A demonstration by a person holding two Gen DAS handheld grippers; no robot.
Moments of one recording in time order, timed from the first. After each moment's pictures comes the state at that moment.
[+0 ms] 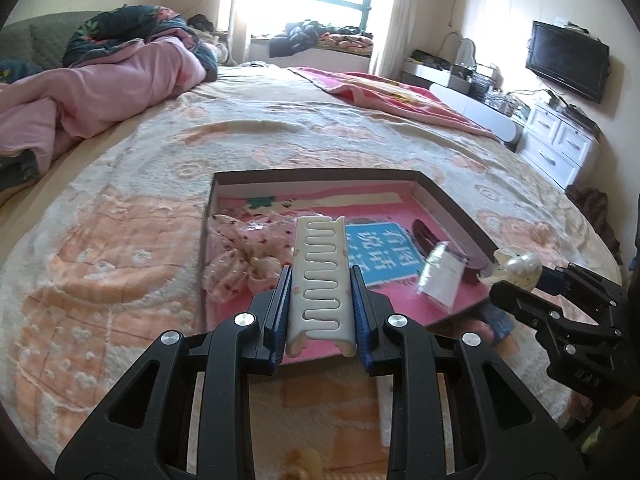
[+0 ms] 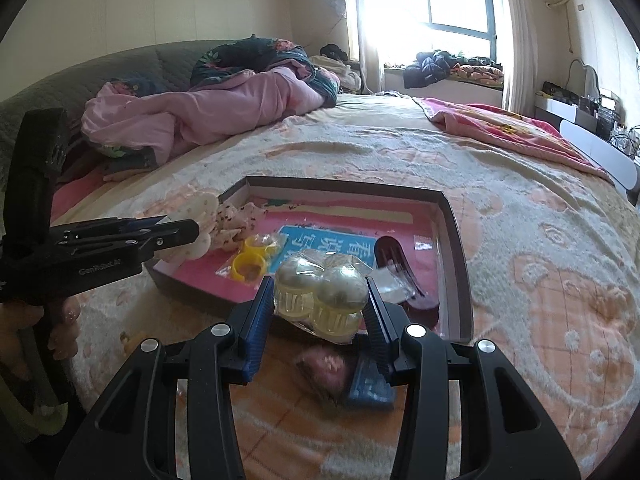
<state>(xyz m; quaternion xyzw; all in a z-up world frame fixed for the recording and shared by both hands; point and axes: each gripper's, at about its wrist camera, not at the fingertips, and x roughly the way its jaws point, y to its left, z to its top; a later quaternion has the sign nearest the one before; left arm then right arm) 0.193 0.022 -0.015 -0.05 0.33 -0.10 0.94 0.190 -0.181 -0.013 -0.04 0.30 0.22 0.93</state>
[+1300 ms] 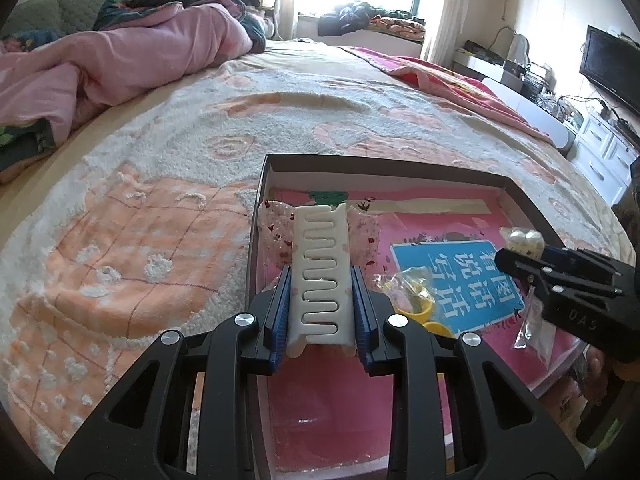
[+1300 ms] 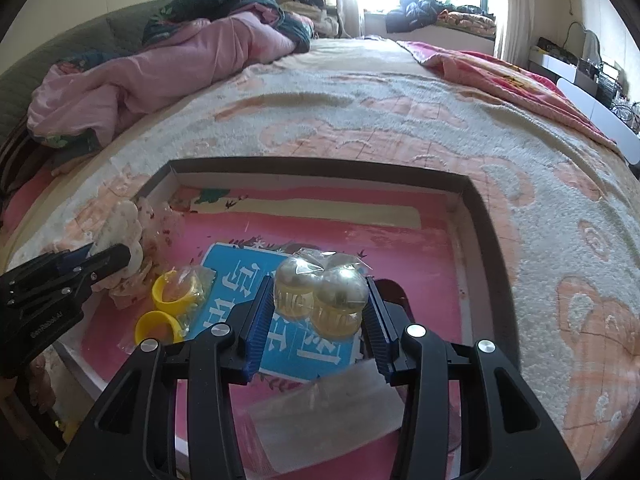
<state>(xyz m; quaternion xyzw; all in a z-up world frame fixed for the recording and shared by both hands) 0.262 0.053 -0.051 -0.06 0.37 -0.02 0.93 0.325 -0.148 -0.052 -0.05 0.41 0.18 0.90</state>
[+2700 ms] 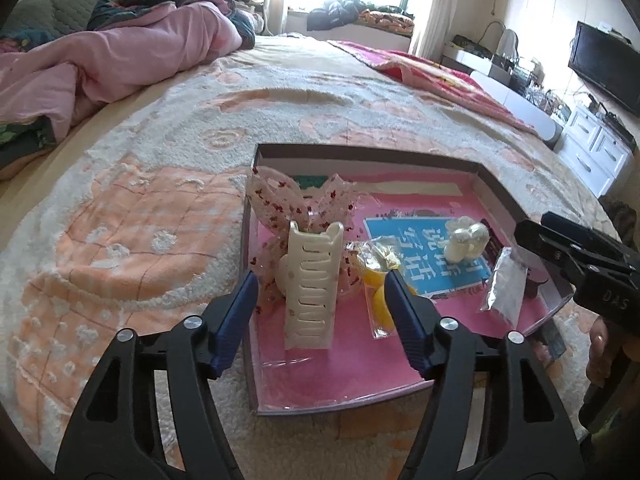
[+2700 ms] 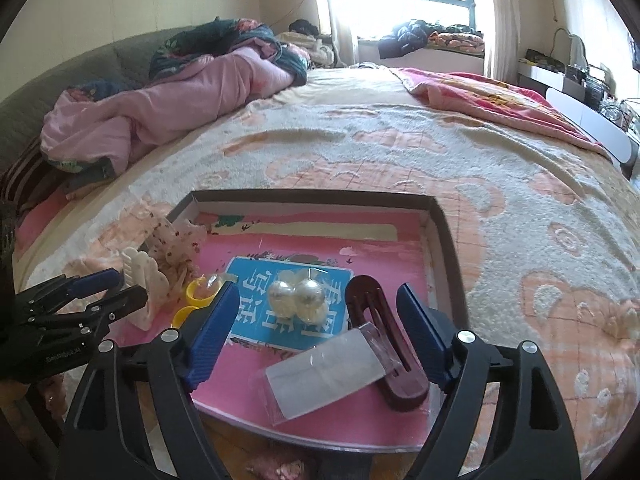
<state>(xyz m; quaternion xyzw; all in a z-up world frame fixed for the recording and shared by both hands) 0.224 0.047 -0.035 -0.07 0.38 -0.04 0.92 0.278 -0.176 -0.014 -0.02 0.35 0.18 0.92</state>
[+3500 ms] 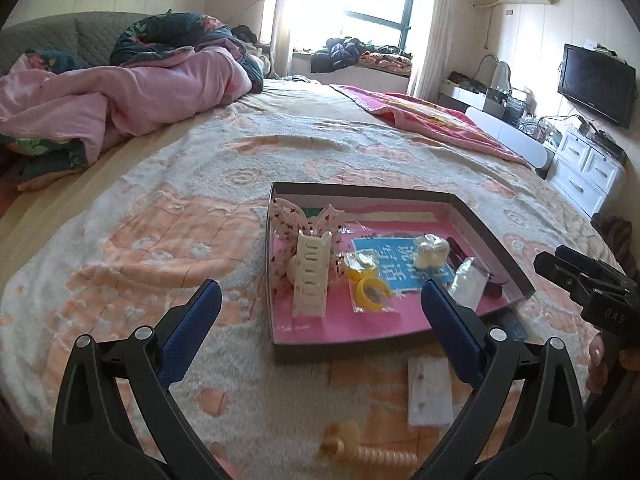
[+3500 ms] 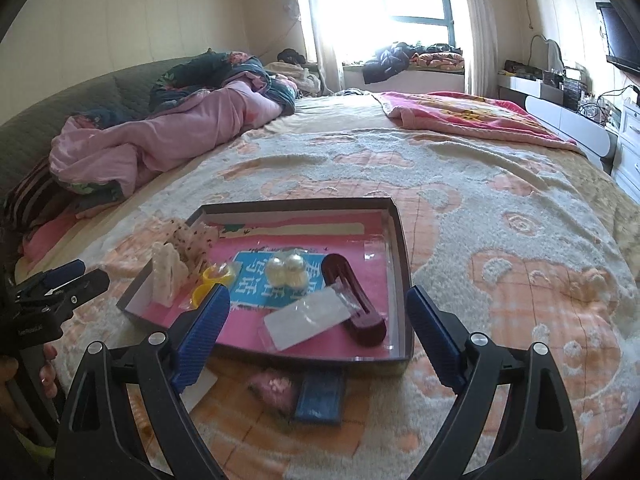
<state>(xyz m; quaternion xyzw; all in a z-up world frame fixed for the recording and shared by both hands) 0.154 0.044 0.002 -0.06 0.31 -0.03 0.95 0.207 -0.217 0.006 0.01 0.31 0.16 0.94</state>
